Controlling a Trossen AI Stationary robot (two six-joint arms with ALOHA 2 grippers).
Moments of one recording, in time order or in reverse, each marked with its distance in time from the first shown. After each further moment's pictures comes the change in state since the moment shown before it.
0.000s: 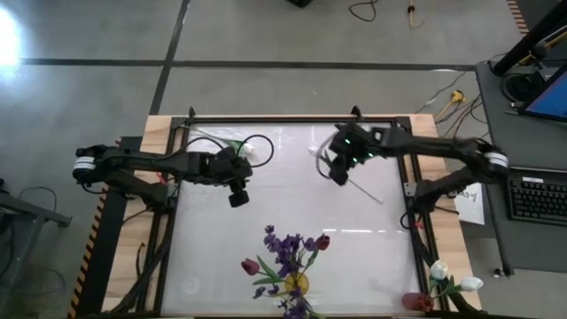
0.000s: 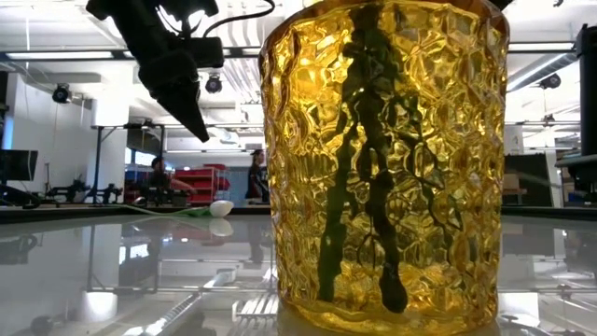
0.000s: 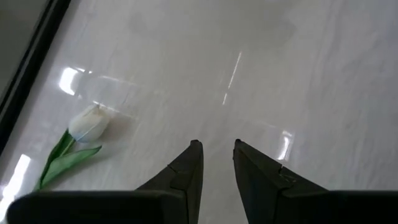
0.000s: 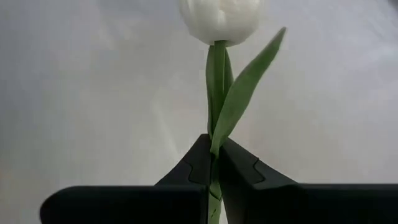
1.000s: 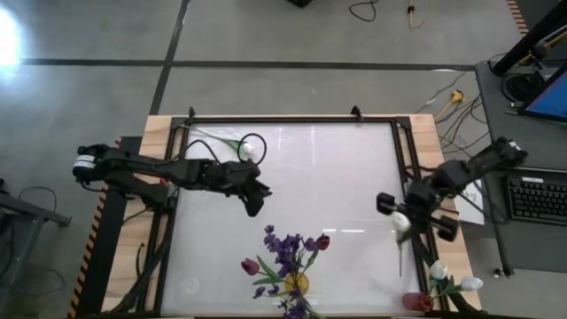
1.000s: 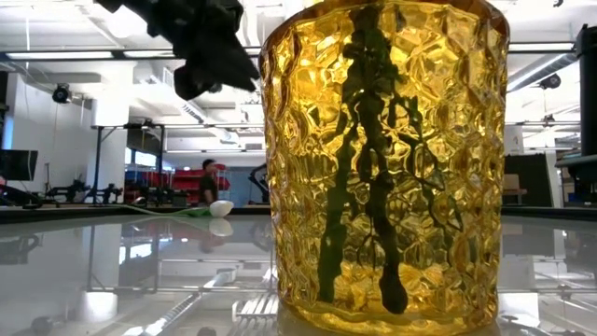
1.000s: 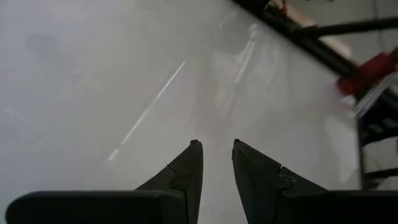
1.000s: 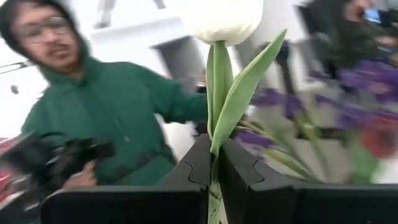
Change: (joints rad) left arm -0.113 0.002 0.000 0.391 0.169 -0.451; right arm 0.788 -0.707 -0.392 0.897 -0.330 0.351
